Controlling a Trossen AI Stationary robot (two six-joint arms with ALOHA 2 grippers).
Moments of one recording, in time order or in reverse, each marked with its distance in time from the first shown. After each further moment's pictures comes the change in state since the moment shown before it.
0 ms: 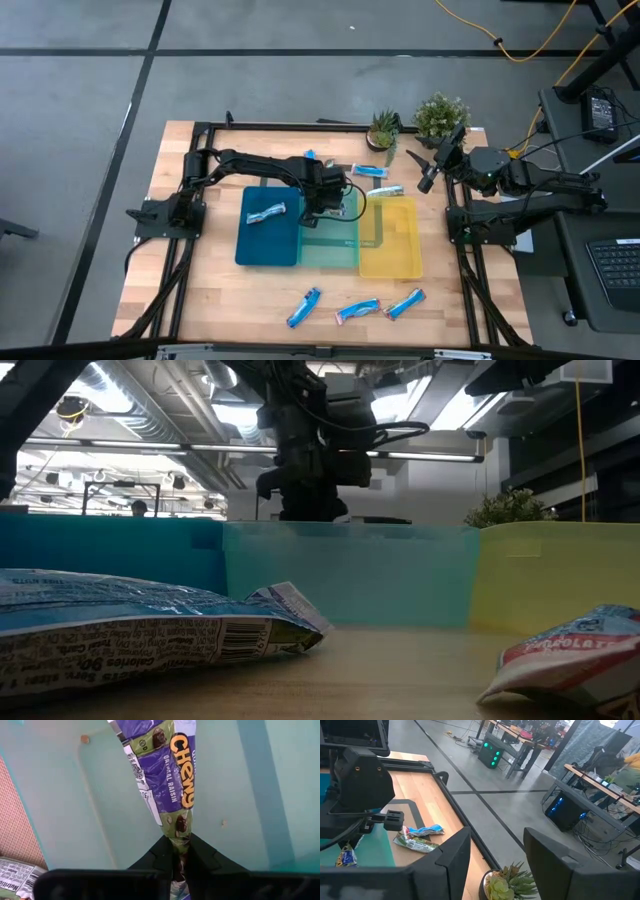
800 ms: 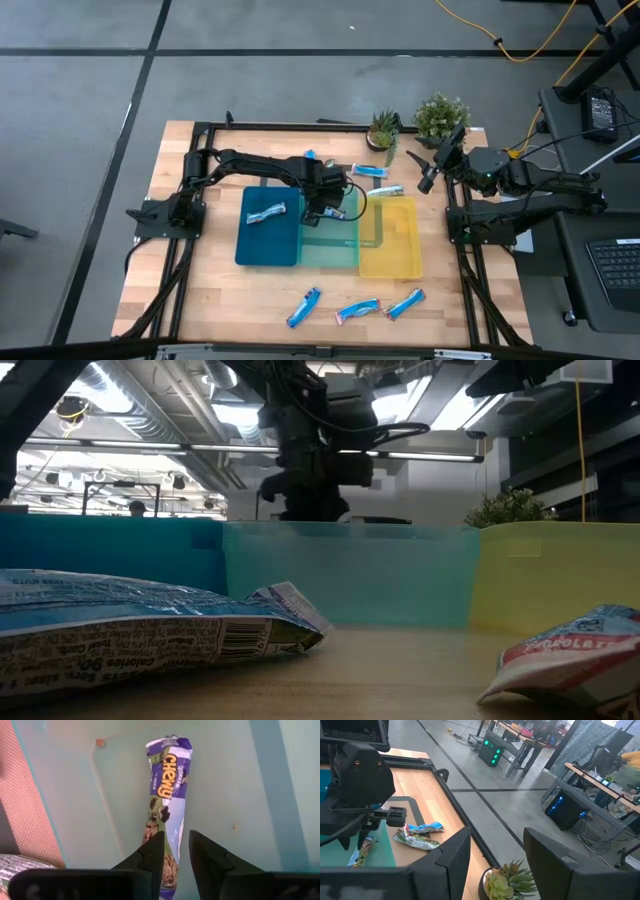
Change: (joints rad) left arm 0.000 0.000 0.000 0.025 -0.036 -0.003; right arm 0.000 0.000 0.000 -0.015 0.000 0.001
